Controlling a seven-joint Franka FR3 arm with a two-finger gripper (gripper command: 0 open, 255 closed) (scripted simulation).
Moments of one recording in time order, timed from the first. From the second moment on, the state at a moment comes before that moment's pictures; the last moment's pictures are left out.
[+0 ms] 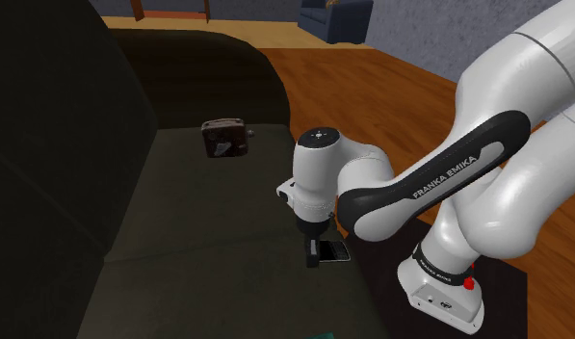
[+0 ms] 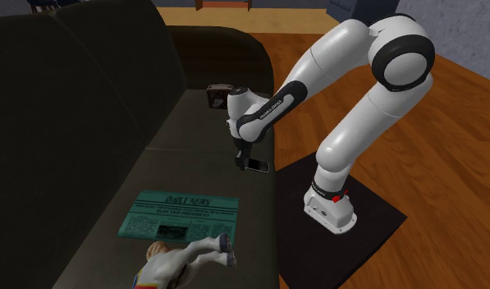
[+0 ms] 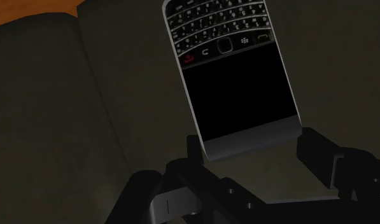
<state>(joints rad) 0.29 -0.35 0.44 -2.79 0.20 2.39 -0.11</state>
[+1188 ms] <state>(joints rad) 0.31 -0.54 0.38 -2.67 0.21 2.09 -0.14</state>
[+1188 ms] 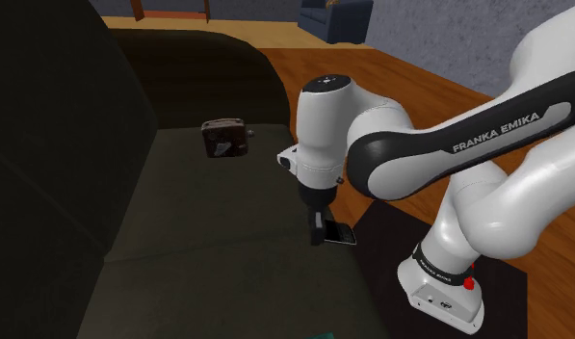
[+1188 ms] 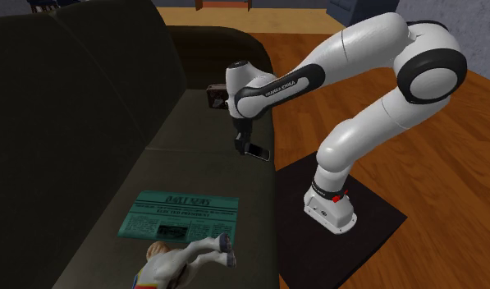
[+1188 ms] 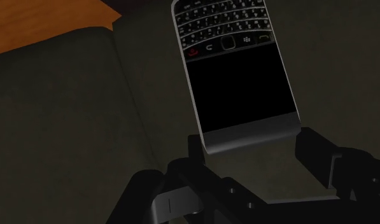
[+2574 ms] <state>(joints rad) 0.30 -0.63 0.33 -2.45 0.17 1.78 -0.14</state>
